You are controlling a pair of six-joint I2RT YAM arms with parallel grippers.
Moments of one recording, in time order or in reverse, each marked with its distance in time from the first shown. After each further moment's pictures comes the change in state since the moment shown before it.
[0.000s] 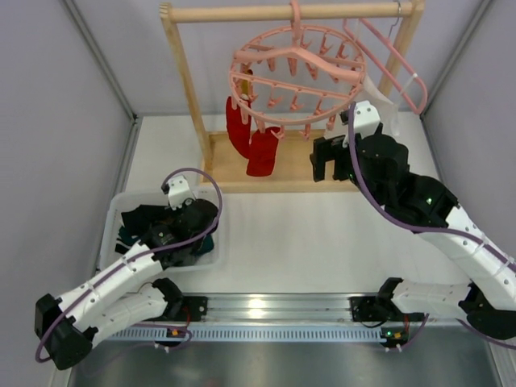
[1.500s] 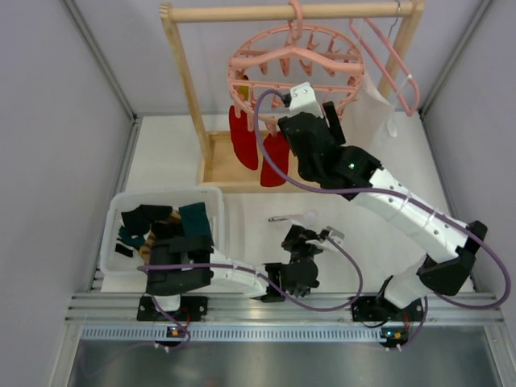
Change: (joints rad) left arm -0.747 1.017 0.256 1.515 -0.397 1.322; right arm 0.079 0.444 0.262 0.049 0.518 -0.258
